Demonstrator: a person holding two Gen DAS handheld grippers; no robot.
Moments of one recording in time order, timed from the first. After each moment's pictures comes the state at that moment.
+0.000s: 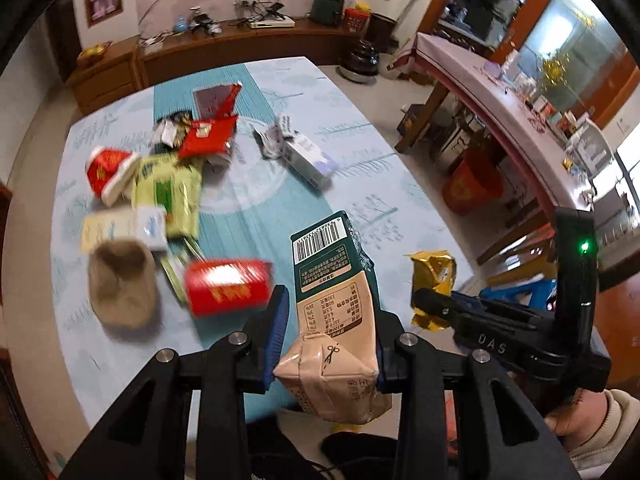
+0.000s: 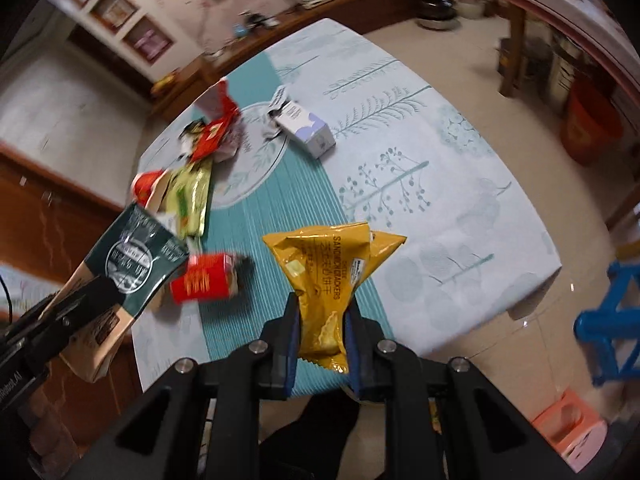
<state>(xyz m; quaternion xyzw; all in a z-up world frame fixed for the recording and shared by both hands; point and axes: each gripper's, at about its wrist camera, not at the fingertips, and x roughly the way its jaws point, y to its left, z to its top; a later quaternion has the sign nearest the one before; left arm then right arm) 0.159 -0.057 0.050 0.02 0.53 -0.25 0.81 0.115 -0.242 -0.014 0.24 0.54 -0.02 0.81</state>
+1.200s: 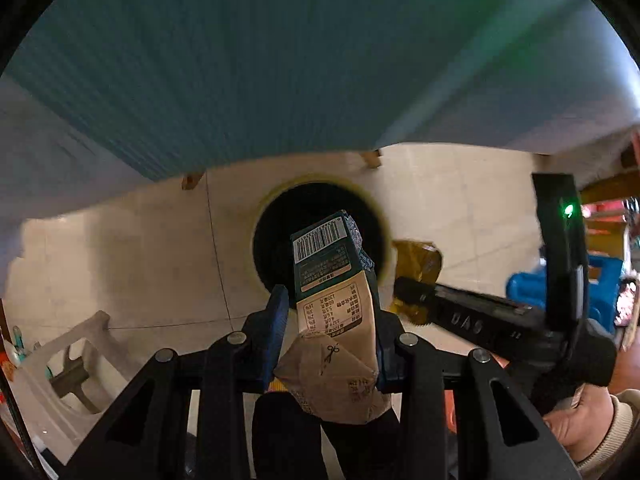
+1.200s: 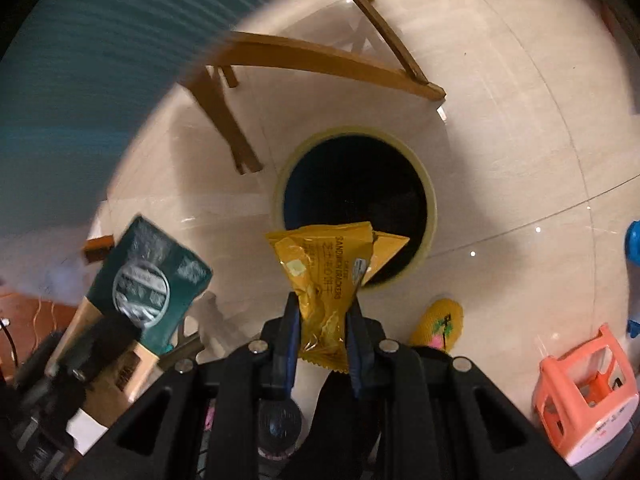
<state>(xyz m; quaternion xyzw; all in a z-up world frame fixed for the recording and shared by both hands) 0.028 -0.034 -0.306 -0.01 0.68 -0.11 0.73 0.005 -0.204 -0.356 0.26 0.71 0.03 0.66</state>
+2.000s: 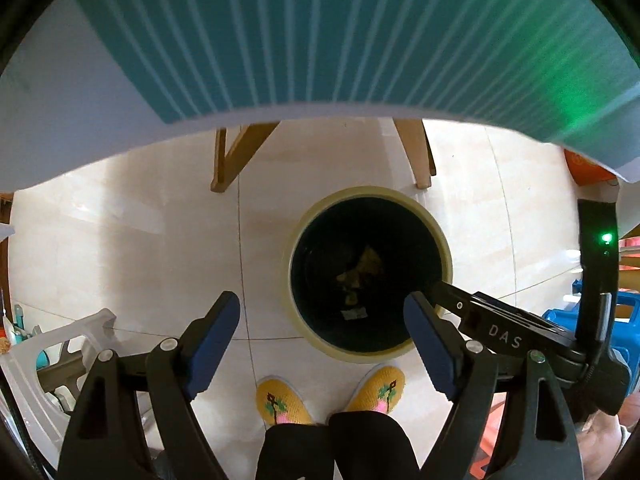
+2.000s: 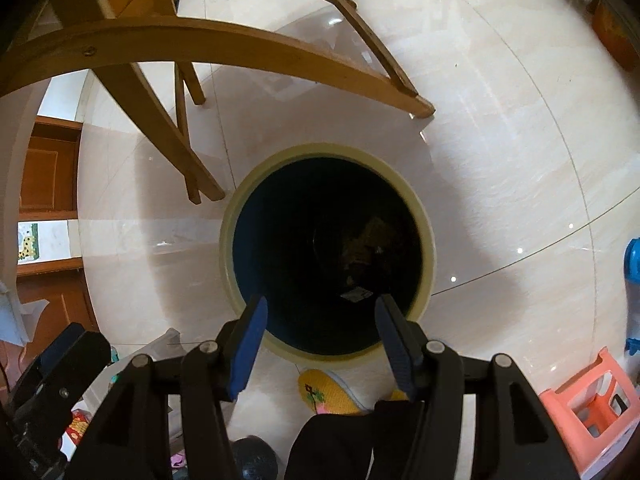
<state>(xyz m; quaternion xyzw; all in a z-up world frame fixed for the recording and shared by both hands) 0.043 -0.010 -0.359 -0.01 0.65 -0.05 0.75 0.023 -0.193 -0.418 0.23 0.68 -0.01 0.69</state>
